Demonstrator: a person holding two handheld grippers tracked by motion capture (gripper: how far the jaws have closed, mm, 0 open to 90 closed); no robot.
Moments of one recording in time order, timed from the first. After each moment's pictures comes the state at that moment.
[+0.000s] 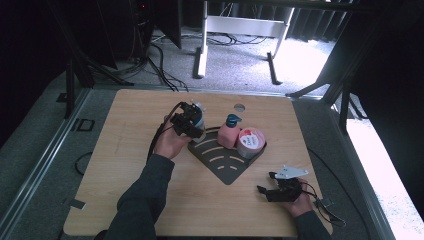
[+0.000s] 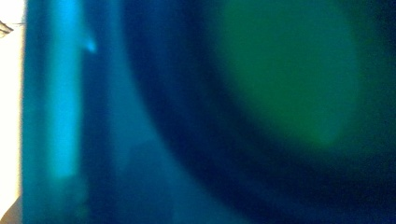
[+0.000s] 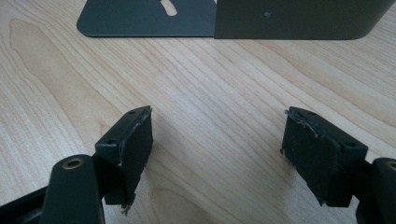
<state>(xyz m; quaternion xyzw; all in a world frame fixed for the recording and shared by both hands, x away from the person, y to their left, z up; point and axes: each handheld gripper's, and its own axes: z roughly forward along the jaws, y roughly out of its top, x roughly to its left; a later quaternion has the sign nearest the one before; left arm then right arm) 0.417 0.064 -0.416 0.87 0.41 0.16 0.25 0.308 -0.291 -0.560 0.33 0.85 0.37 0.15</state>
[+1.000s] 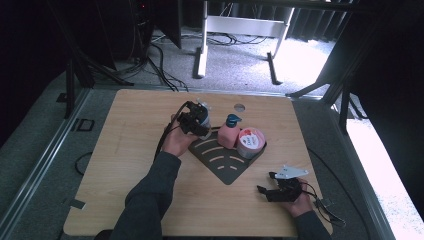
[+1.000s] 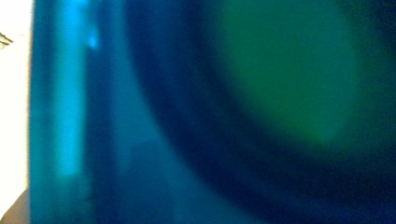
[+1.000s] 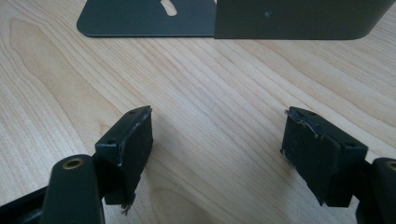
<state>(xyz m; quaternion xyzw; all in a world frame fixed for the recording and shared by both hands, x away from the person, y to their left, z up) 0.431 0.049 -0.428 0.86 0.40 0.16 0.26 0.308 -0.291 -0.560 0.33 0.85 0.37 0.15</state>
